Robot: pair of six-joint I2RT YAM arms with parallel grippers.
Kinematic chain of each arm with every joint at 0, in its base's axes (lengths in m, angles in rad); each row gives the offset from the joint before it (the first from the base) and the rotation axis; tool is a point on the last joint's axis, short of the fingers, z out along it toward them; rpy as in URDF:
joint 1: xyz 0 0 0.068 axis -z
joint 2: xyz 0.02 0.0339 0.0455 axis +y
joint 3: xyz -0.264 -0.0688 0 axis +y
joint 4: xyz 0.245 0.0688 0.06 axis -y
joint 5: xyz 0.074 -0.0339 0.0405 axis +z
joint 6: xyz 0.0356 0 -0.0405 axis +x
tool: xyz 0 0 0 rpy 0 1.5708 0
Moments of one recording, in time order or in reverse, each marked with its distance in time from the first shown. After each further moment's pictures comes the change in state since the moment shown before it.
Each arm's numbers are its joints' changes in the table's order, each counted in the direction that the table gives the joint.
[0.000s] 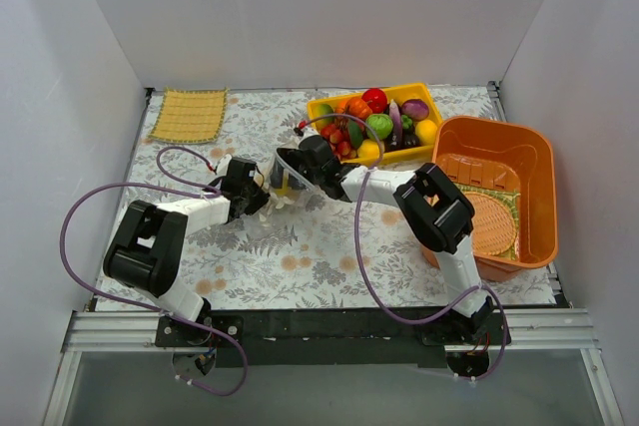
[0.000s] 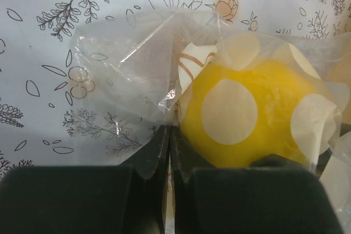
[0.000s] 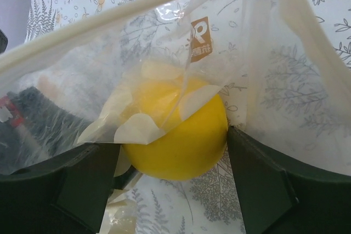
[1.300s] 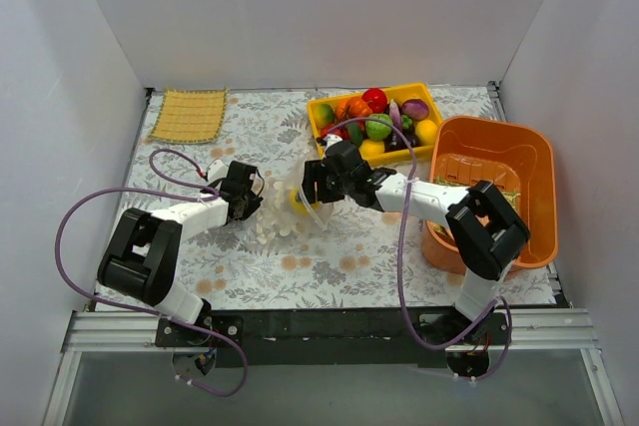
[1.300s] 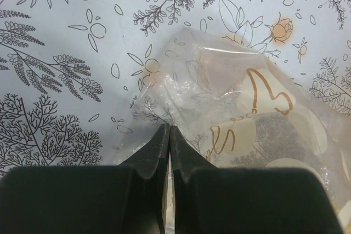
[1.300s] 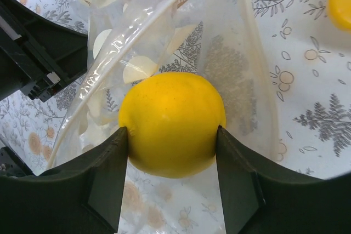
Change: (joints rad) left arm 0.010 -0.056 -0.001 -0.164 0.181 -0.082; right arm 0.025 -0.326 0.257 -0.209 0.020 -0.129
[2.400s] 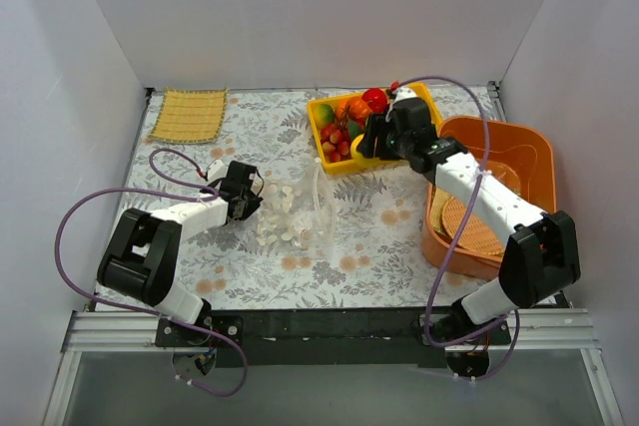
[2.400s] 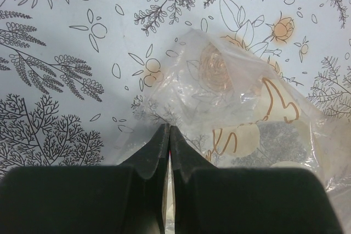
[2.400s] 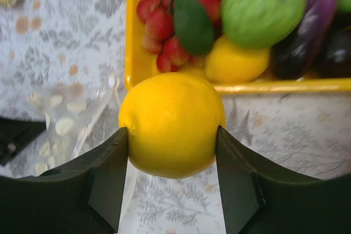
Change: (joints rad) left arm -0.001 -0.002 -0.002 -0.004 -0.003 0.006; right arm 0.285 -0.293 -0.059 -0.304 -0.141 -0.170
